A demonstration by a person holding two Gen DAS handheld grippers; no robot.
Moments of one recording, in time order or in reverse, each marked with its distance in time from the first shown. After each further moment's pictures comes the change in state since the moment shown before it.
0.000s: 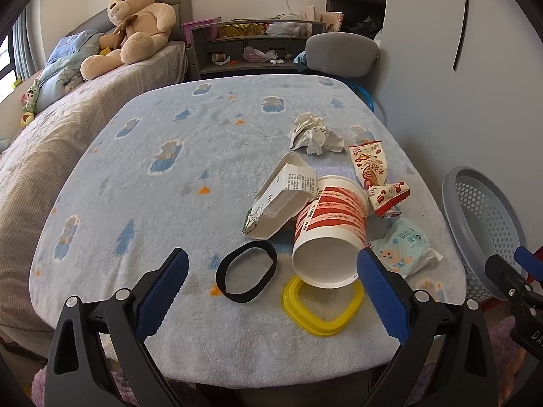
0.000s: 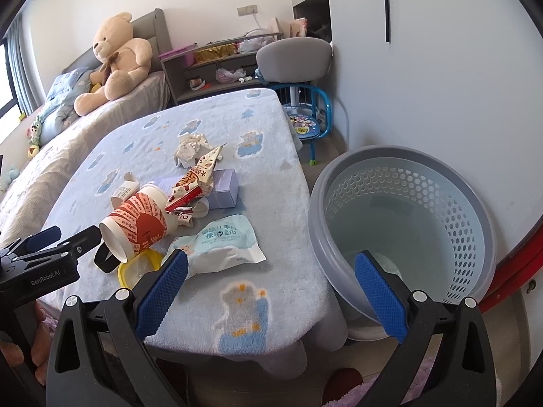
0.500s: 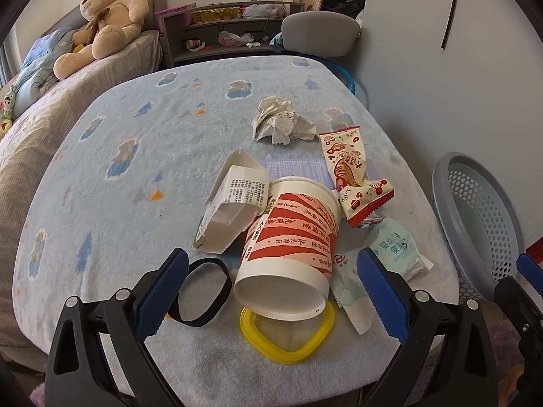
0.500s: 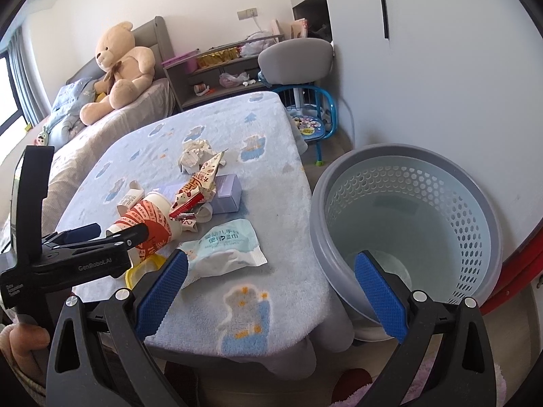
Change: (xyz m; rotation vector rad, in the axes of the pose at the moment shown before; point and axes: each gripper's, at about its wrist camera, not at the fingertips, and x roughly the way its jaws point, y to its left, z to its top) left arm 0.042 -0.032 0.018 0.047 0.089 -0.056; right arm -0.006 -0.010 0.001 0.036 -0.012 0.050
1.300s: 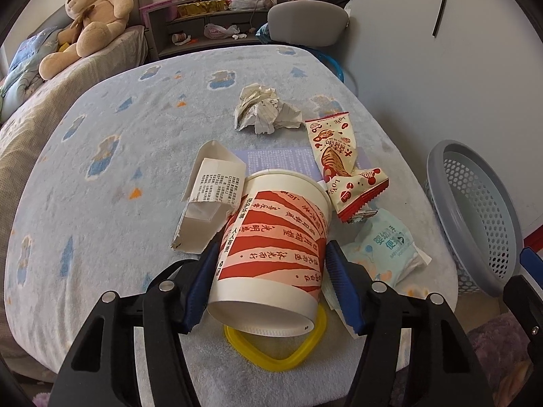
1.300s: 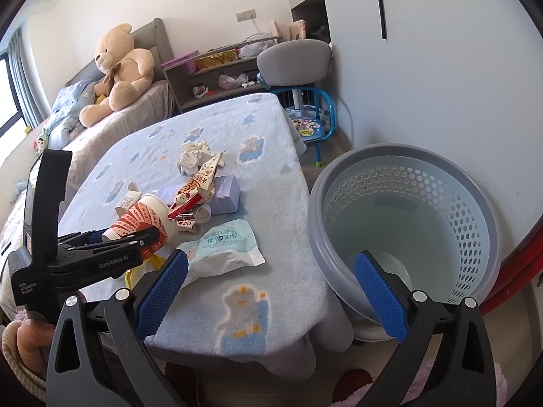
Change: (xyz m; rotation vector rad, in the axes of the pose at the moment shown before) left arm 0.010 -0.007 -0.002 0.031 0.026 -0.043; right arm -0.002 -0.004 0.001 0.002 -0.003 -0.003
